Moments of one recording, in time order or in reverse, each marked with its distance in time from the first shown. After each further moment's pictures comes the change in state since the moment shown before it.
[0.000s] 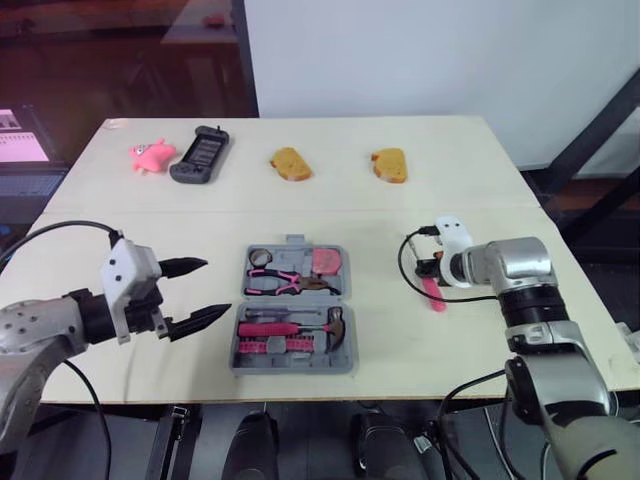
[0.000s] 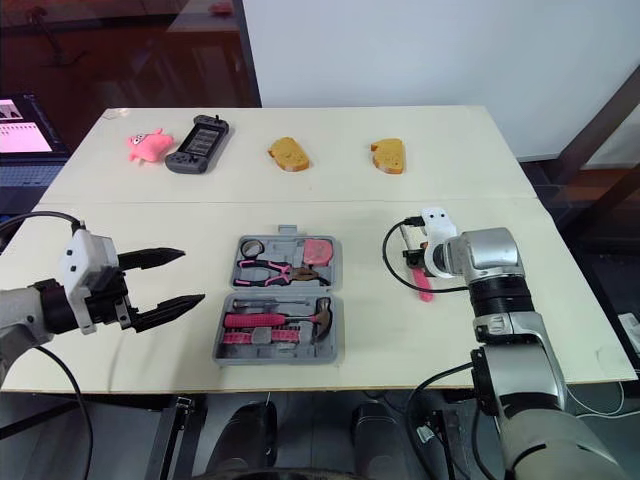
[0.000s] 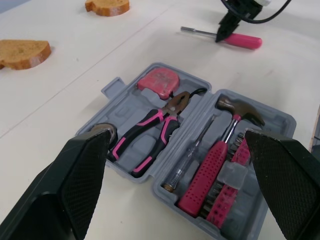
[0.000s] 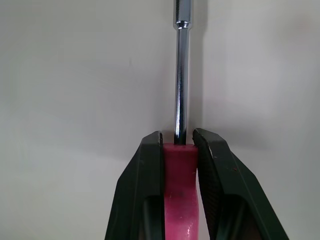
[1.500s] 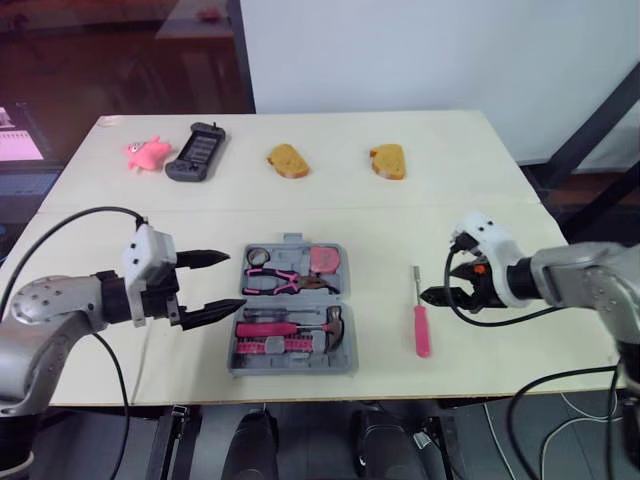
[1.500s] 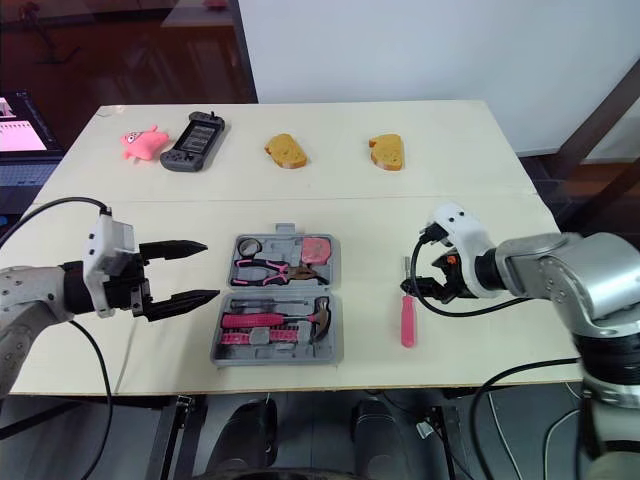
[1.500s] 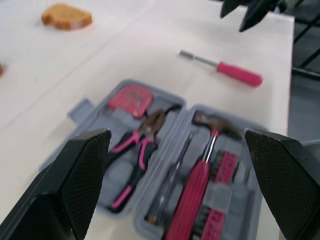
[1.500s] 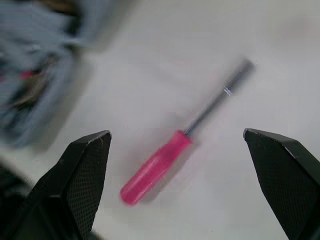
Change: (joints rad) left arm -0.156 0.013 -0.103 0.086 -0.034 0.008 -0.118; right arm 0.186 -0.538 0.043 -0.817 0.441 0.109 0.320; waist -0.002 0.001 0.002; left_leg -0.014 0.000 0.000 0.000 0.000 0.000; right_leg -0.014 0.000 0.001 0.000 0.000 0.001
